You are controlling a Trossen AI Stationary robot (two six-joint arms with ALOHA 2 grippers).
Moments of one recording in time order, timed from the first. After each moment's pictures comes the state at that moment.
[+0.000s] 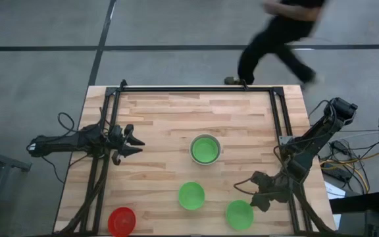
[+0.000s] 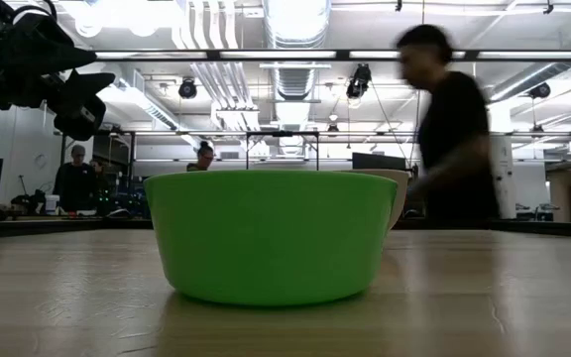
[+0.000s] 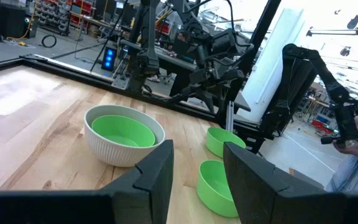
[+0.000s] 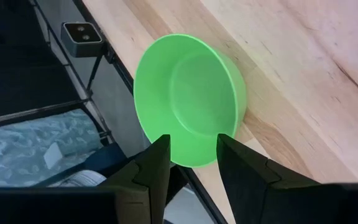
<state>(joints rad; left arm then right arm) 0.03 0.04 0.03 -0.01 0.19 -0.37 0.87 1.21 0.63 -0.24 0.11 1.71</state>
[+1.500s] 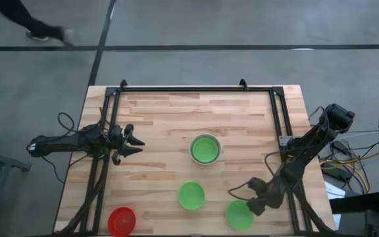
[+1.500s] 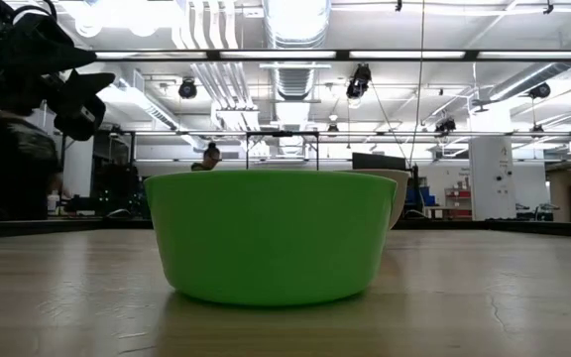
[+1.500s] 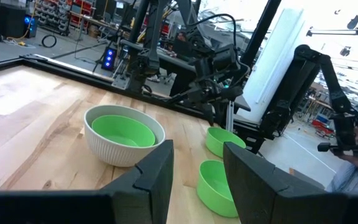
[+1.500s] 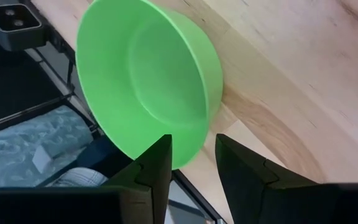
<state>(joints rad) 0.03 0.04 0.03 -0.01 0.19 -0.37 0.87 1.38 0.61 -0.13 0.00 1.84</state>
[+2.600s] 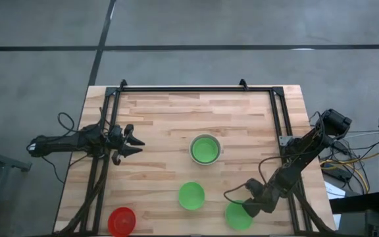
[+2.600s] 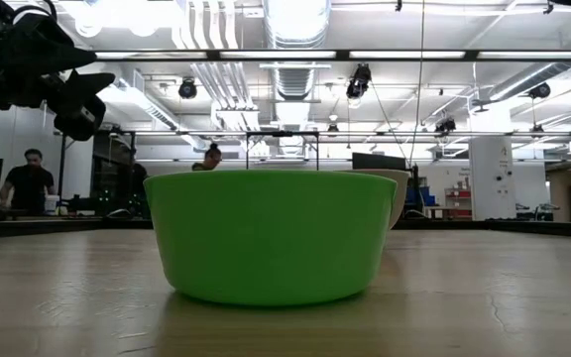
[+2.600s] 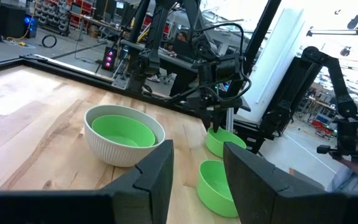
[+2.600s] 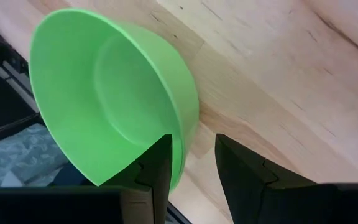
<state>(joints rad) 0.03 0.04 0.03 -0.01 0.19 -0.37 0.86 1.49 0.68 -0.21 0.00 1.87</state>
